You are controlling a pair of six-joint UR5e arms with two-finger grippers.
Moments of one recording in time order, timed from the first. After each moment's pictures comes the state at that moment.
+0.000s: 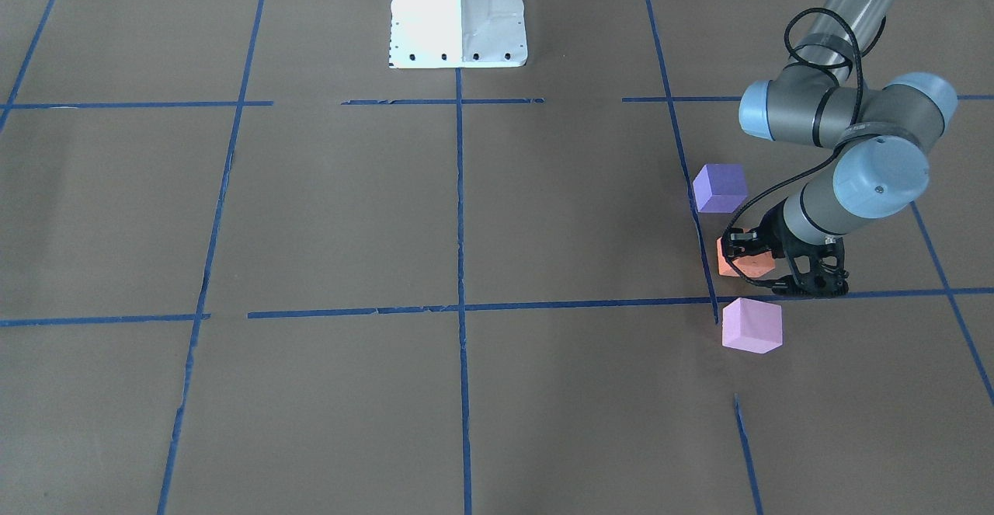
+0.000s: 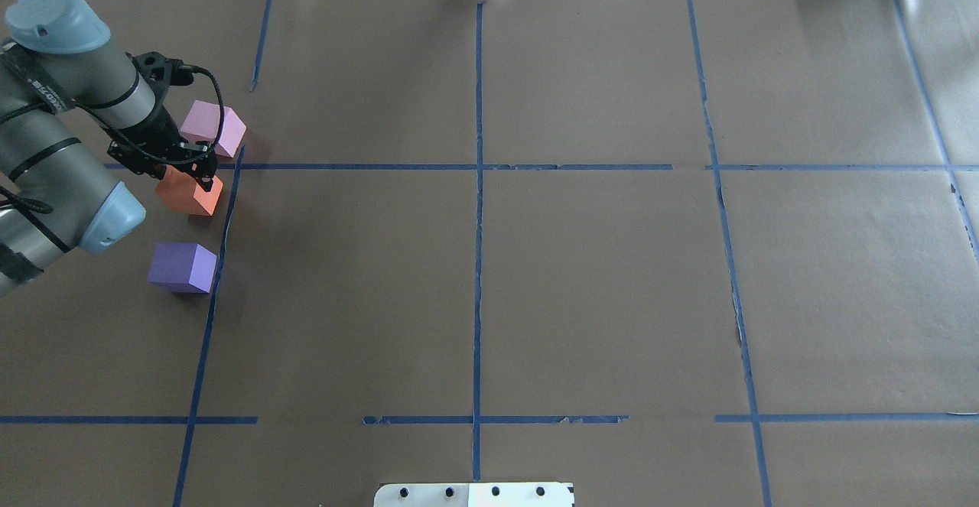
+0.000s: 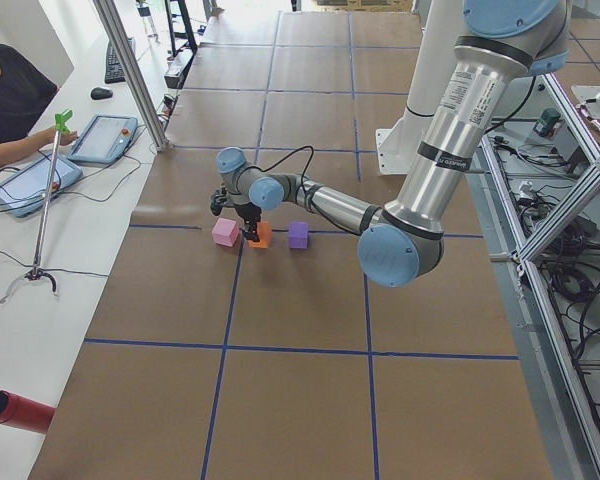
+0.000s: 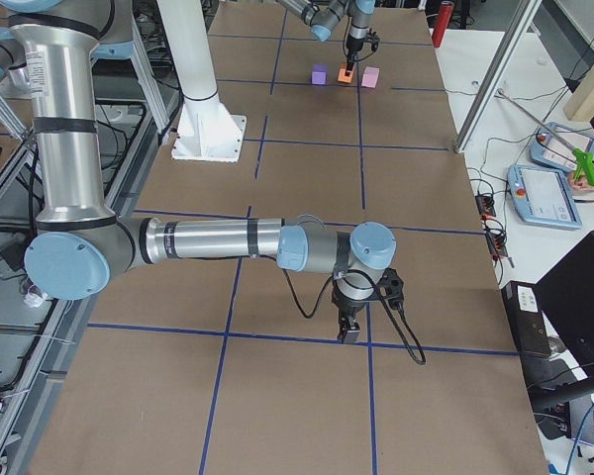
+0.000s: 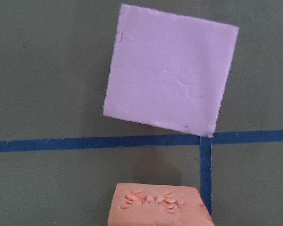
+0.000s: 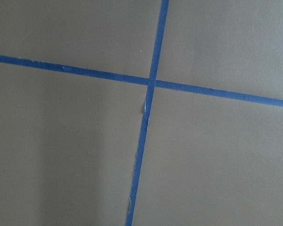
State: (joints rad) left arm -0.95 -1.96 -1.47 -1.73 -2.25 -0.67; right arm 1.53 -1.52 1.60 -1.72 2.29 -0.16
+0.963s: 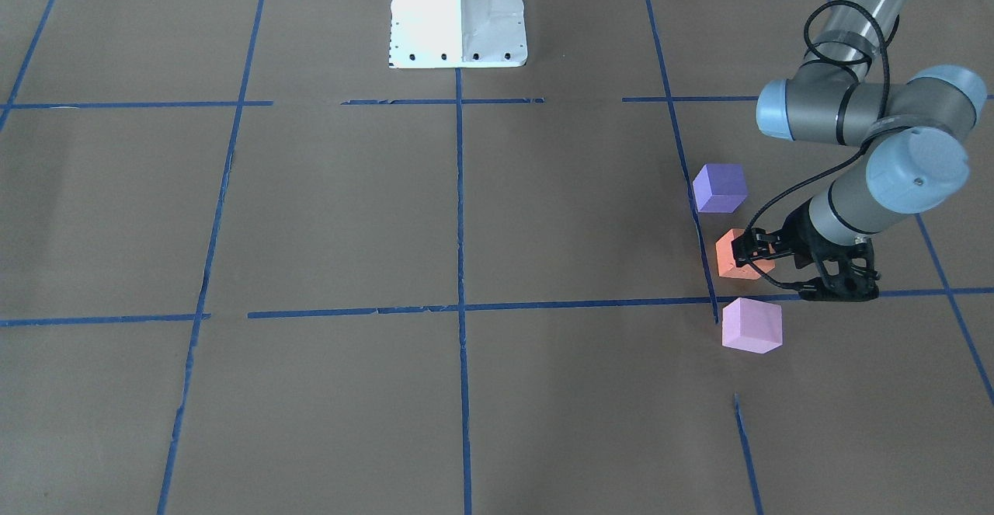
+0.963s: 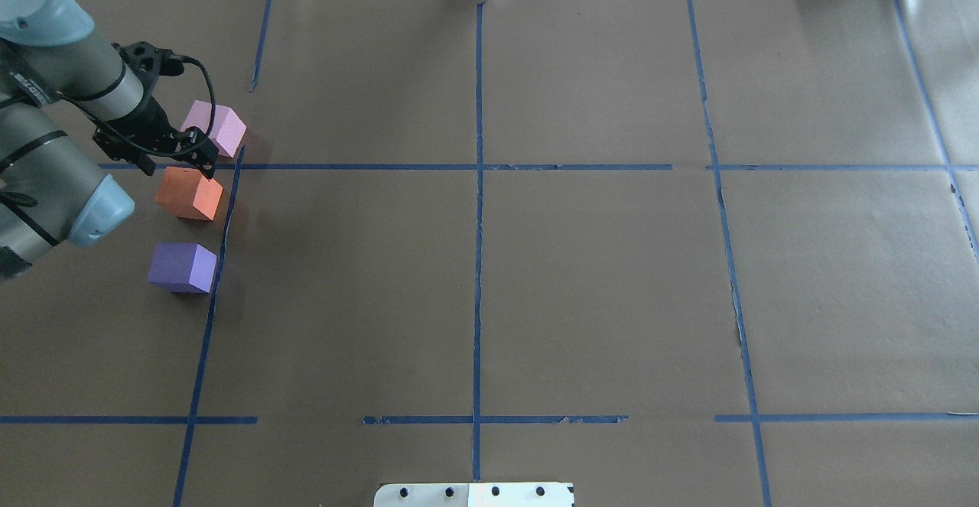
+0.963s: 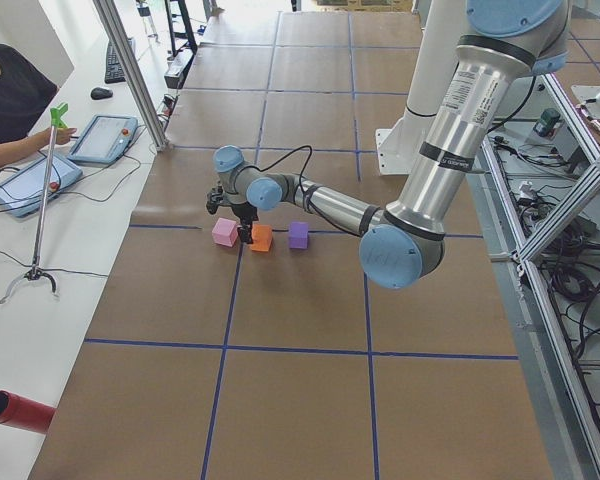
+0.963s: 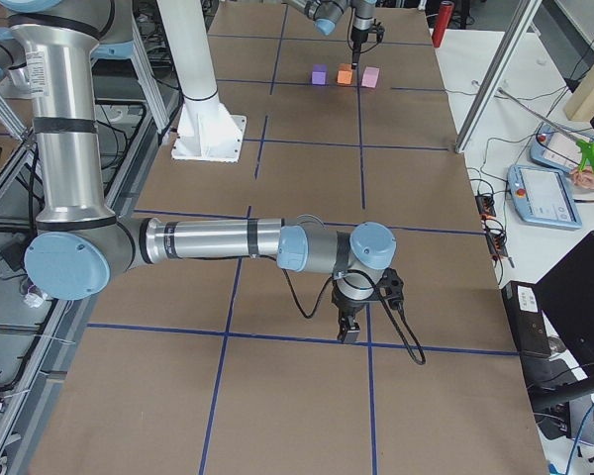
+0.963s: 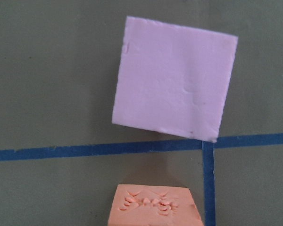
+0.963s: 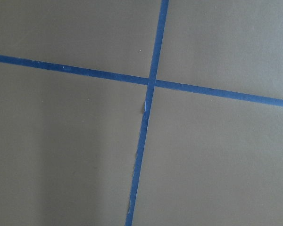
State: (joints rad) left arm -1.03 -1.96 -1.50 -1.70 -2.25 -0.61; right arm 1.52 -1.52 1.60 -1.72 2.29 -0.16
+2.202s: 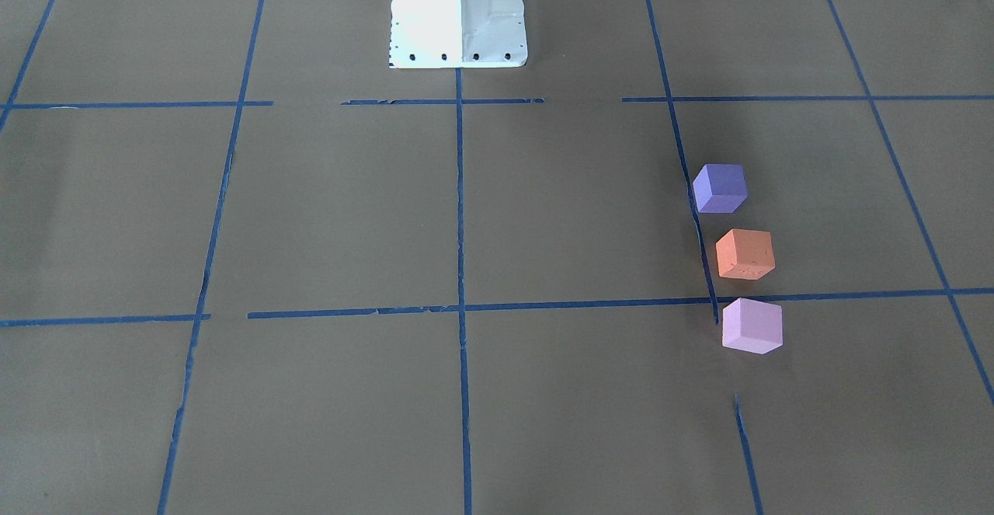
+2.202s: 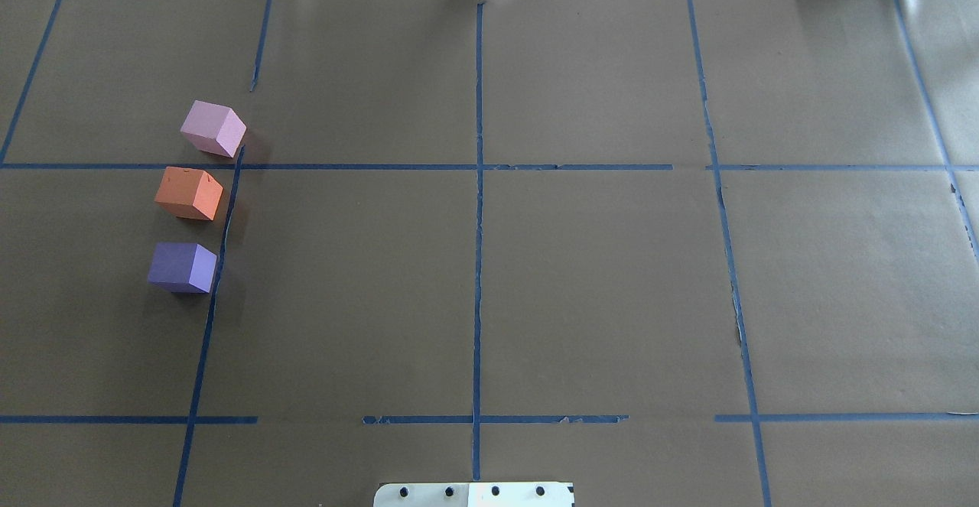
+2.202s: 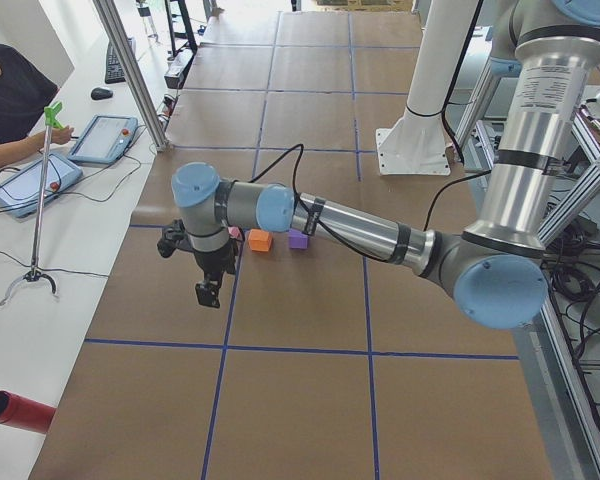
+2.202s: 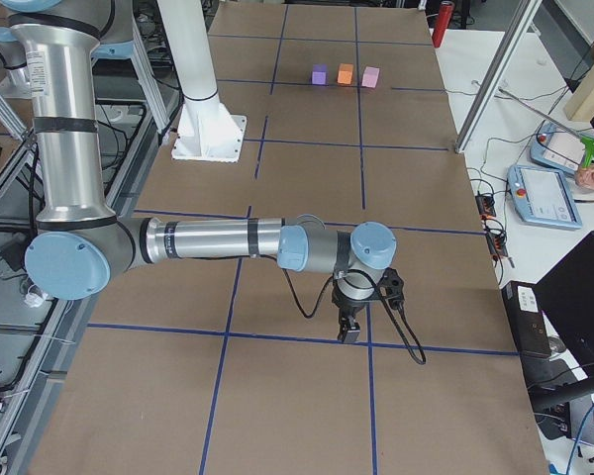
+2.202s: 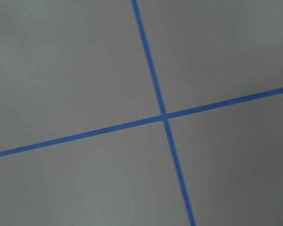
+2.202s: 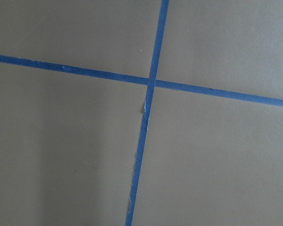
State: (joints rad) left arm -1.65 -1.62 -1.62 -1.44 -2.25 0.31; right arm 1.52 -1.52 1.60 -1.72 2.29 -0.16
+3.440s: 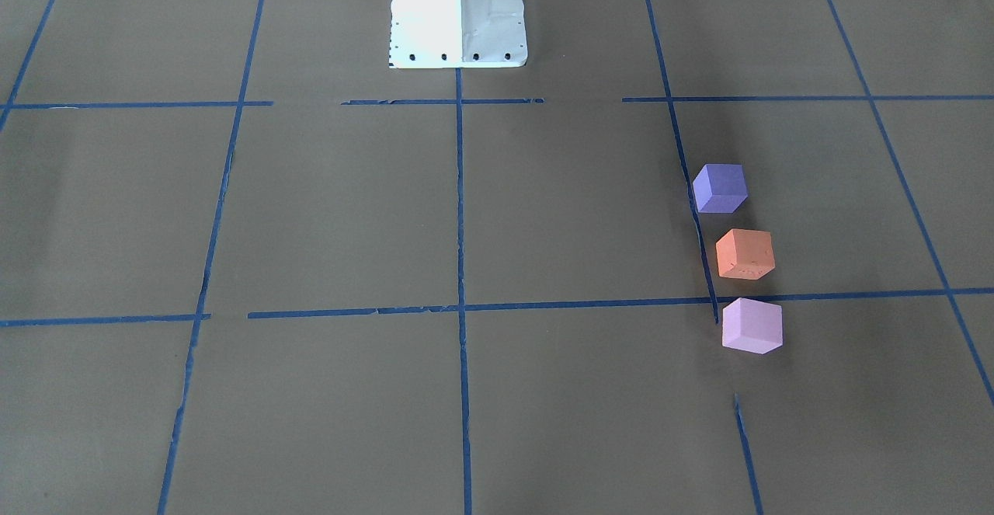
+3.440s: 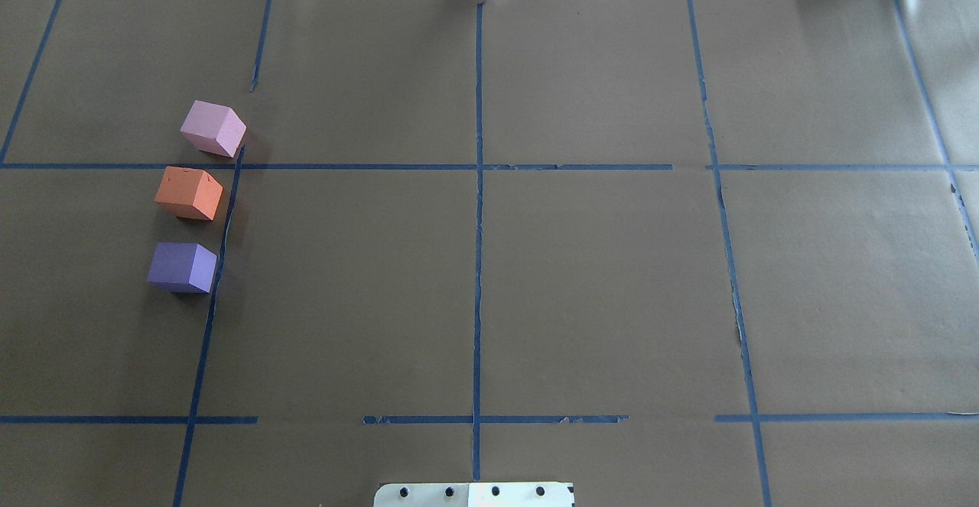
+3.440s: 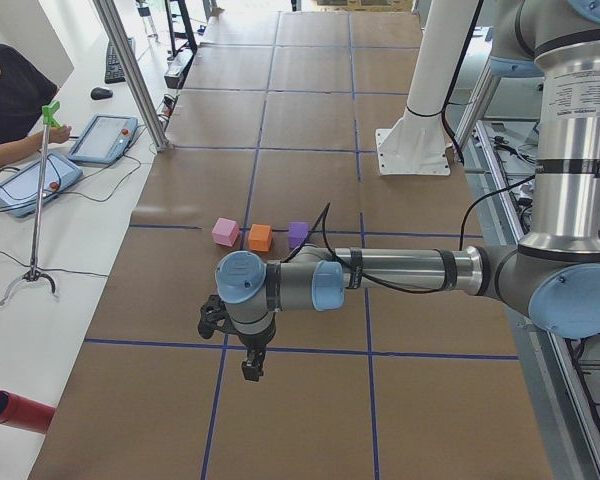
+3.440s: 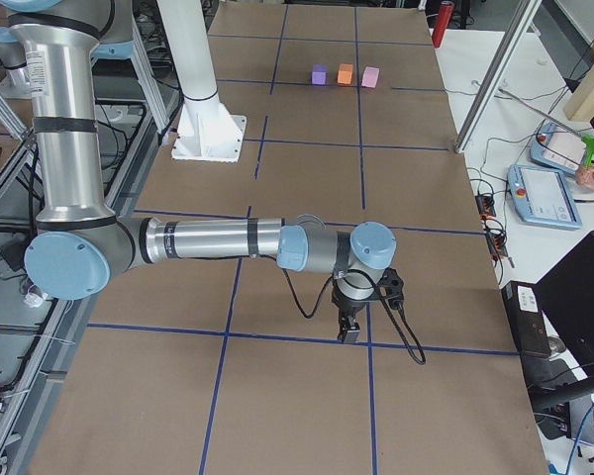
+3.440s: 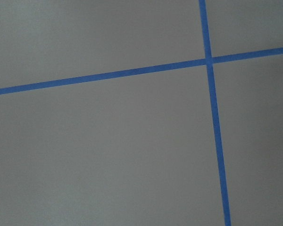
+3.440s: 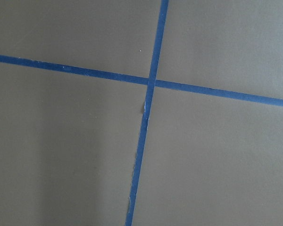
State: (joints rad) left arm -1.59 -1.55 -1.60 -1.52 -2.30 0.19; right arm 1.52 -1.52 1.60 -1.72 2.29 -0.16
